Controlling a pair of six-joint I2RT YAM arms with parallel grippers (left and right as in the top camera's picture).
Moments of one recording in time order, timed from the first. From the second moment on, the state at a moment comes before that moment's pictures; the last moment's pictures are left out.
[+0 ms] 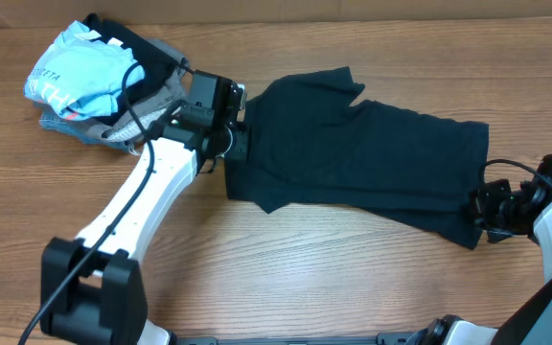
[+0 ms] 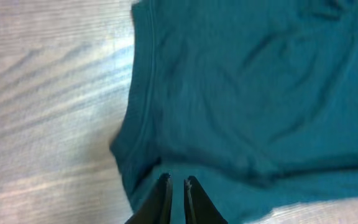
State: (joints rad) left arm -0.31 1.70 1.28 -0.63 0.12 -0.18; right arm -0.54 1.47 0.86 -0.76 -0.38 0.72
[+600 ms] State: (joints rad) left arm -0.31 1.86 1.27 -0.80 0.18 -0.18; right arm -0.54 1.48 0.86 -0.78 -0.38 0.72
